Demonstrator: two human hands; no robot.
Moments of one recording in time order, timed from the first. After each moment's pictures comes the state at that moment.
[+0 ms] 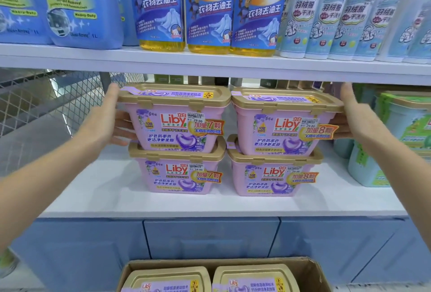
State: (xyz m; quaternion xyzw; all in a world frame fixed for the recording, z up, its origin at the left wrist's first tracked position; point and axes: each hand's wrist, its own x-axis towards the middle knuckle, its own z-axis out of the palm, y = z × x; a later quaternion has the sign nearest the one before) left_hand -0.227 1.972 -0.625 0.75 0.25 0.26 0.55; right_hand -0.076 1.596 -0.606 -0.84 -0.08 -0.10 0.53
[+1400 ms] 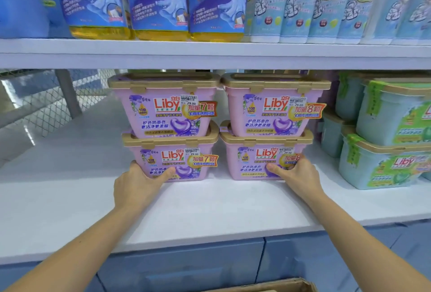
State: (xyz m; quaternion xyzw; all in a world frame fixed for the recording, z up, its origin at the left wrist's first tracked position) left_hand -0.116 1.919 -0.781 0.86 0.27 0.27 0.33; right_hand 0.004 1.607 -0.775 -0.88 -0.06 -0.11 0.45
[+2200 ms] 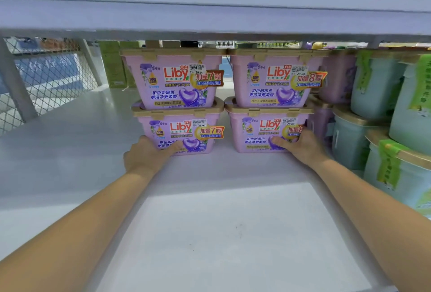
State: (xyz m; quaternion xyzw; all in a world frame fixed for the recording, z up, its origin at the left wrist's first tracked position) left_hand 0.052 1.911 -0.785 0.88 0.29 0.24 0.29; right_hand 0.171 1.584 -0.783 -0.88 -0.13 -0.11 0.45
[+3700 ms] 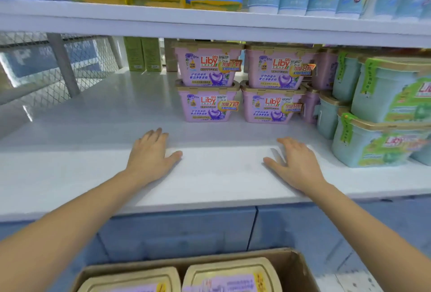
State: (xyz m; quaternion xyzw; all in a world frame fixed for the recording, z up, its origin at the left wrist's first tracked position) left_hand -0.120 1.902 -0.773 0.98 0.14 0.15 0.09; right_hand -0.030 1.595 -0.779 -0.96 -0.18 -0.13 0.15
